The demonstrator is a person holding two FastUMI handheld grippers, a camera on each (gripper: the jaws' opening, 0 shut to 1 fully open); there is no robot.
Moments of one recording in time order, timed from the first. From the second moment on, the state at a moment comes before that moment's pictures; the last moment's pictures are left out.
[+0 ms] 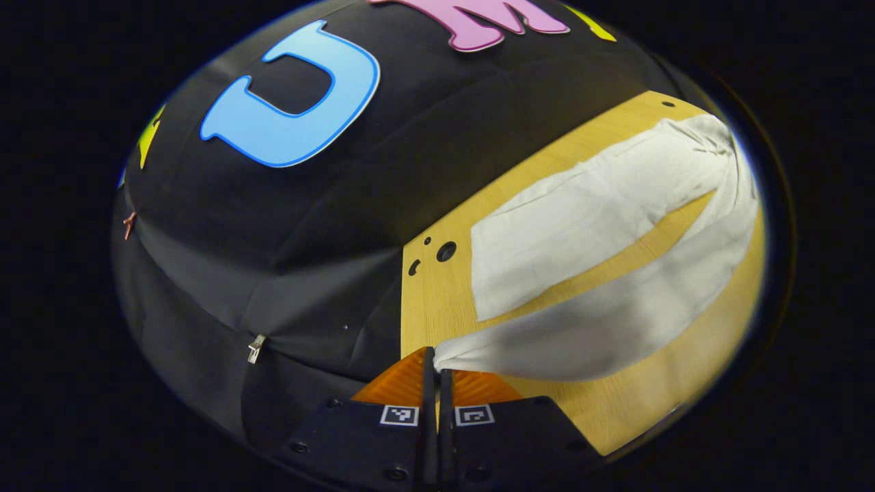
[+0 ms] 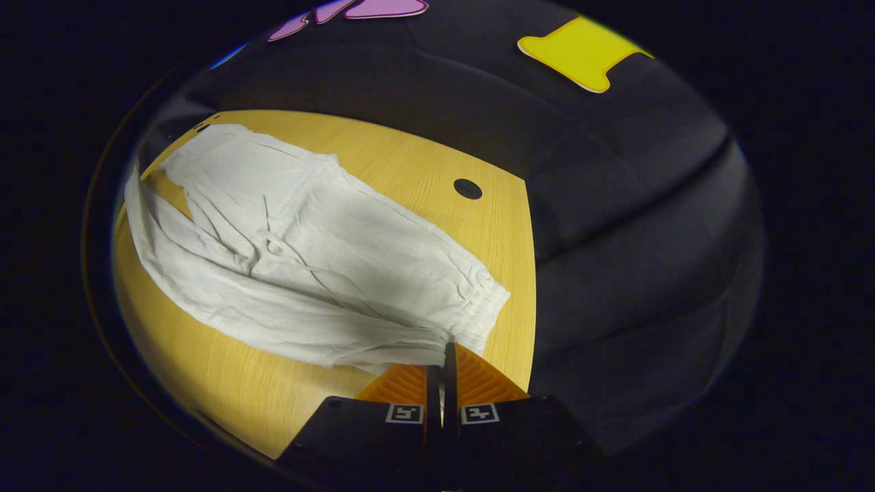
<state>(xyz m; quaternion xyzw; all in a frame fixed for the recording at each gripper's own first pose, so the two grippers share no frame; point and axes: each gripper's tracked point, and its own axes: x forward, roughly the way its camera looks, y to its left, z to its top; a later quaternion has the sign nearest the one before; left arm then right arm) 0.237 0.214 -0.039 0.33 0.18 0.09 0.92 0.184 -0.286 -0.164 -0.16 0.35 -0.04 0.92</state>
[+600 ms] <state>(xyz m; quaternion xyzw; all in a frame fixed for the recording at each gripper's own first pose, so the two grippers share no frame) 0.376 0.205 -0.031 0.20 0.18 0.13 0.95 0.268 -0.299 -0.153 -0.04 0.37 -0.02 0.93</state>
